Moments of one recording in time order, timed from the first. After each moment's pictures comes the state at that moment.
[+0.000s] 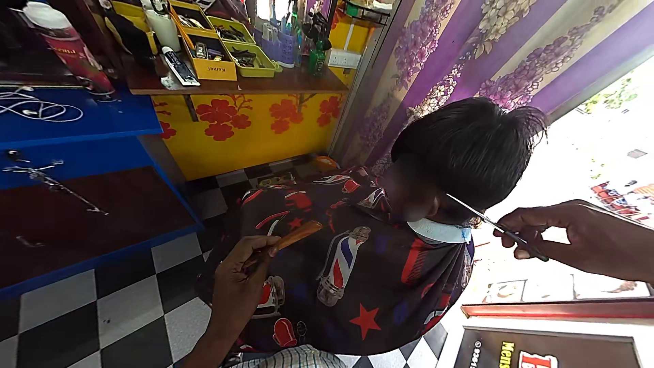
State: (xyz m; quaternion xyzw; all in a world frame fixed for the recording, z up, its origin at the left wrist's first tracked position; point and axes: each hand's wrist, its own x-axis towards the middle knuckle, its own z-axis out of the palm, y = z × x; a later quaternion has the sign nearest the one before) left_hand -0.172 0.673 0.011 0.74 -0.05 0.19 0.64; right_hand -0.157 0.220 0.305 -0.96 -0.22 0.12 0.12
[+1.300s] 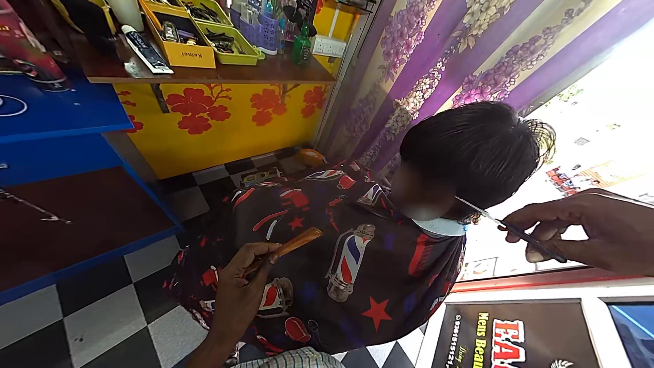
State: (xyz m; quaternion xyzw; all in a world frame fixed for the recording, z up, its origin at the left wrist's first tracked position) left_hand -0.165 0.696 -0.009 0.72 -0.07 0.13 0.68; right_hand -0.177 0.290 0.350 -0.97 -0.13 0.20 0.07
